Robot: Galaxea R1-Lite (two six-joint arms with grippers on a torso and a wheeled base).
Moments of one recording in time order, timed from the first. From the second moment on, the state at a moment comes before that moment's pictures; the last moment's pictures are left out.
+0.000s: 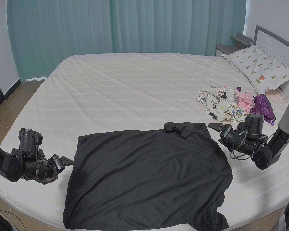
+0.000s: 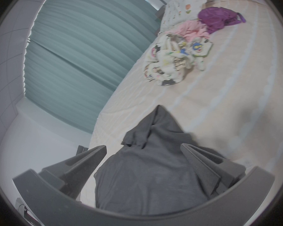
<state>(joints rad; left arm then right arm) -0.04 1.72 -0.48 -0.36 -0.11 -0.70 0.16 2.09 -0.67 -1.06 0.19 0.86</state>
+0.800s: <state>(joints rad) -0.04 1.75 -0.48 -0.40 -0.14 -0.78 0.32 2.42 -1.19 -0.84 0.08 0.87</state>
